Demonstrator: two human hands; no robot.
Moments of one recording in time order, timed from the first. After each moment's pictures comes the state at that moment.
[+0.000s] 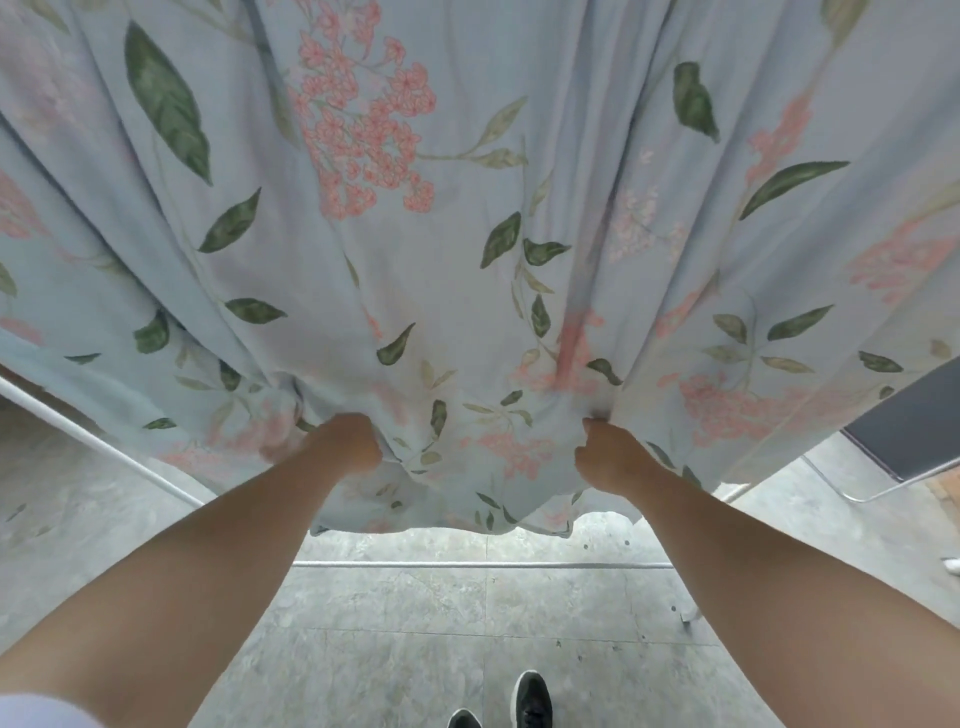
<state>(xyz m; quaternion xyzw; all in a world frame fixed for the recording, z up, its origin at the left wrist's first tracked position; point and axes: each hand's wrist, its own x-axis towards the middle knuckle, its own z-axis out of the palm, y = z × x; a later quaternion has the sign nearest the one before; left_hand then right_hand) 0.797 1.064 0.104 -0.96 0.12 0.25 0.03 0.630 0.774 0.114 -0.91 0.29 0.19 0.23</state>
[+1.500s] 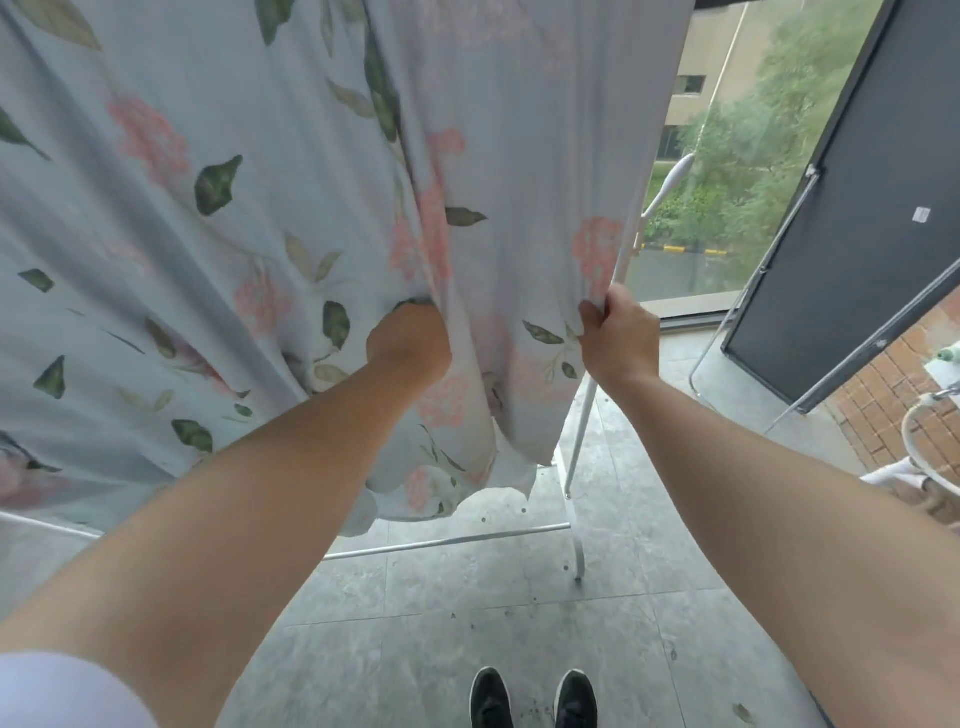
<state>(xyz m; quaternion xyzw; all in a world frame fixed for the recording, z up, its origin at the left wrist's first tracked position) 0.577 0.569 0.189 -0.97 0.23 0.03 0.01 0.454 0.383 0.153 -0.82 0.37 -0.23 0.37</state>
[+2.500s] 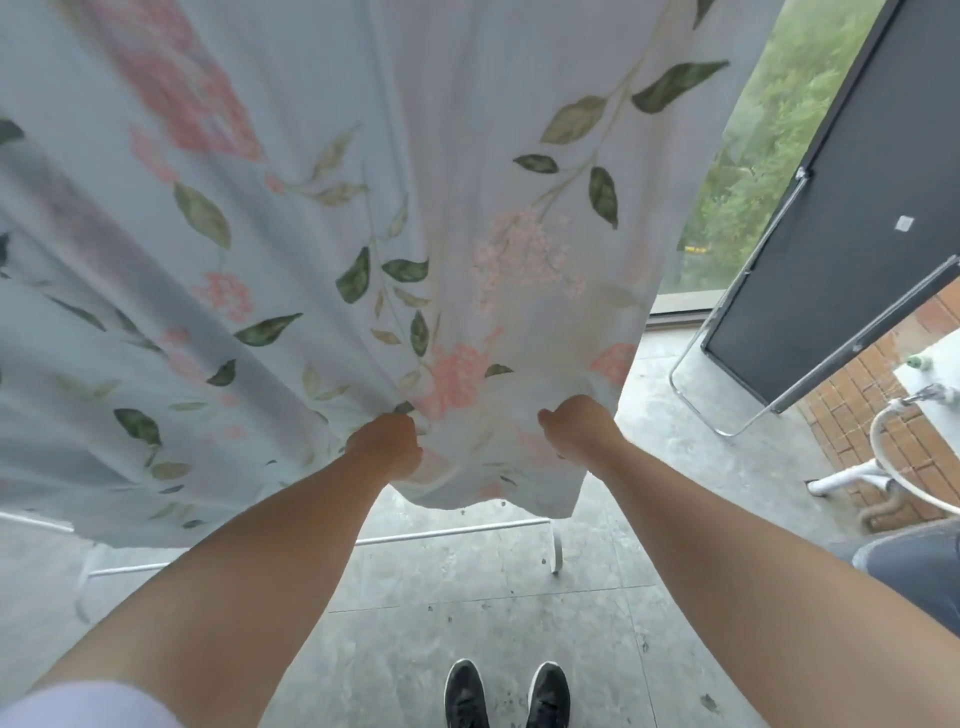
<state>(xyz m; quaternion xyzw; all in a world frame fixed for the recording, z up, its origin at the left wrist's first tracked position) 0.572 0.628 0.047 -0.93 0.26 0.26 0.06 0.427 0.419 0.082 -0.84 0.39 0.14 0.35</state>
